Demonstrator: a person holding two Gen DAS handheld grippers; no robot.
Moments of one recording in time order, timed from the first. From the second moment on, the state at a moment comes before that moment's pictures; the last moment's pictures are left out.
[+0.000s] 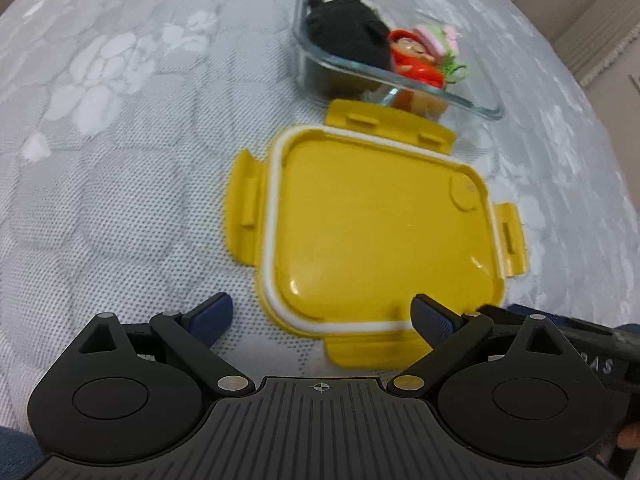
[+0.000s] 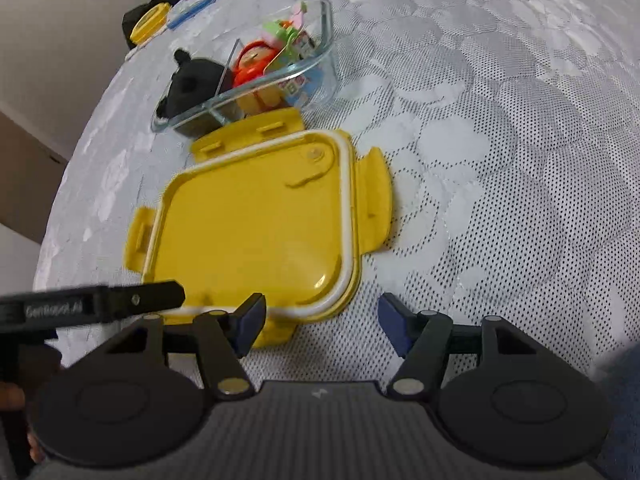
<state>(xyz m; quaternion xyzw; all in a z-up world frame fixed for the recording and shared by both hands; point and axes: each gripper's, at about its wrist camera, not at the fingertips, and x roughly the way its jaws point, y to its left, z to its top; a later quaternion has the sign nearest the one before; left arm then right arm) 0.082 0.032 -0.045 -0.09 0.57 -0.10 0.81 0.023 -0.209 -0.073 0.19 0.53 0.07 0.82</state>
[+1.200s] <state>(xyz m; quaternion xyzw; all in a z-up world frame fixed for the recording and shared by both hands) 0.091 0.077 0.005 -0.28 0.38 -0.17 0.86 0.027 -0.256 -0.028 0.37 0.32 0.14 0.86</state>
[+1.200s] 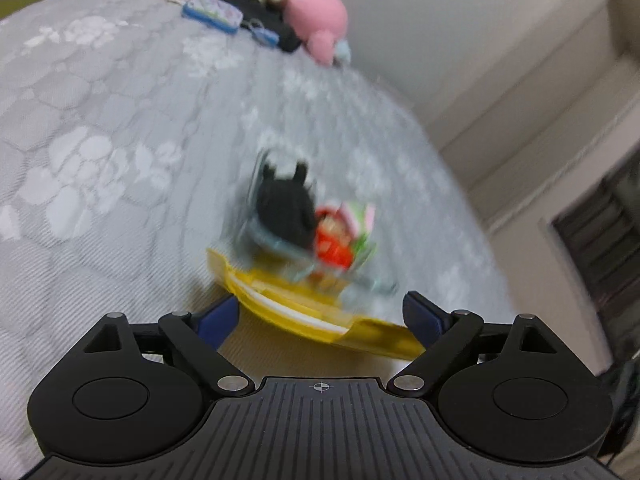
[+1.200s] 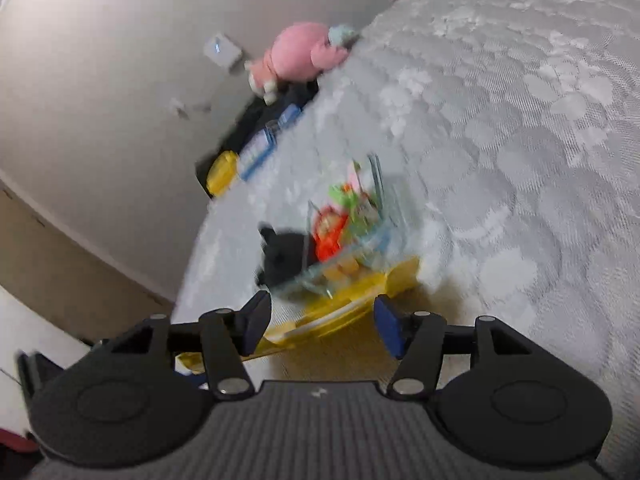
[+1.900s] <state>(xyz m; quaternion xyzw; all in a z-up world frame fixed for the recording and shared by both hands) 0.159 0.076 0.004 -0.32 0.31 -0.20 0.87 0.054 -0.249 -0.011 0.25 0.32 0.05 0.91</state>
